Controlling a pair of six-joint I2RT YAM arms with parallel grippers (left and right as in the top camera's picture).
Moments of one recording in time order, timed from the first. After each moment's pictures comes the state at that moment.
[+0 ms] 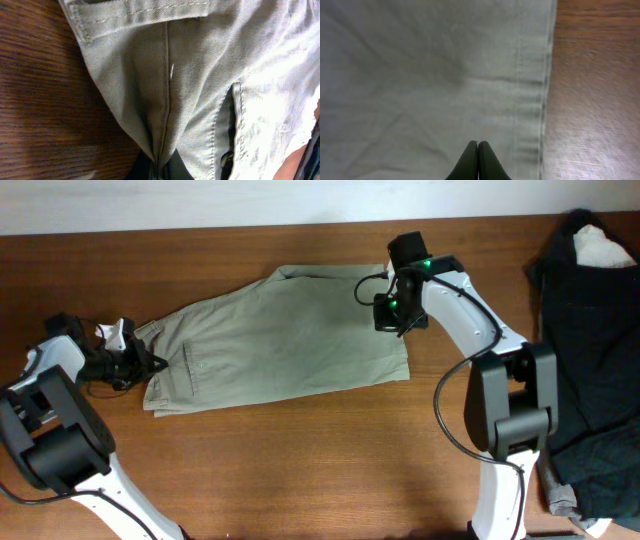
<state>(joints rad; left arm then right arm) 0.49 2.20 1.48 -0.80 0.65 0.13 0.22 2.18 1.76 -0.92 -0.14 0.23</state>
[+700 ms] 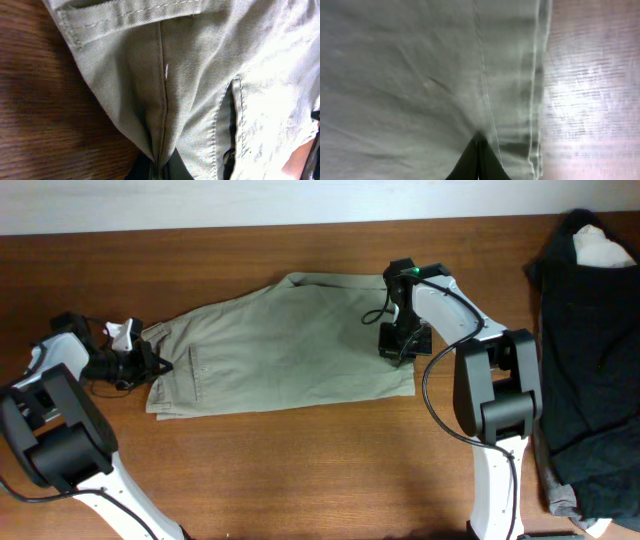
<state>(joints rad) 0.47 2.20 1.48 -0.85 0.64 0.23 0.22 2.28 1.76 -1.20 -0.09 0.40</state>
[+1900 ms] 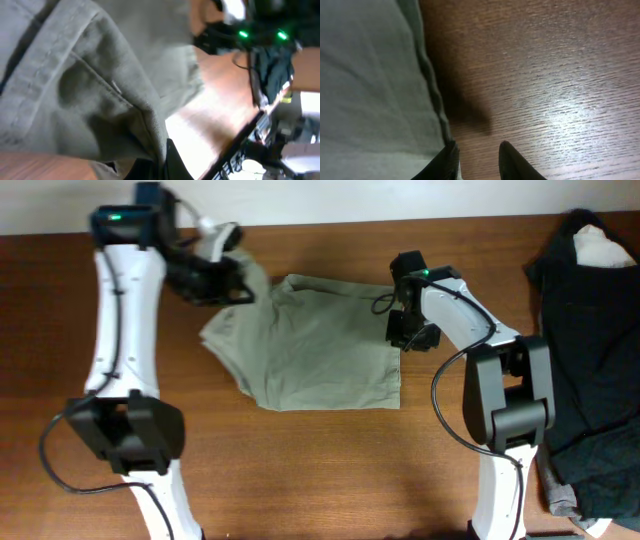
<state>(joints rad) -0.06 2.15 2.32 -1.58 0.67 0.24 0.19 2.21 1.69 -0.99 0.04 0.43</state>
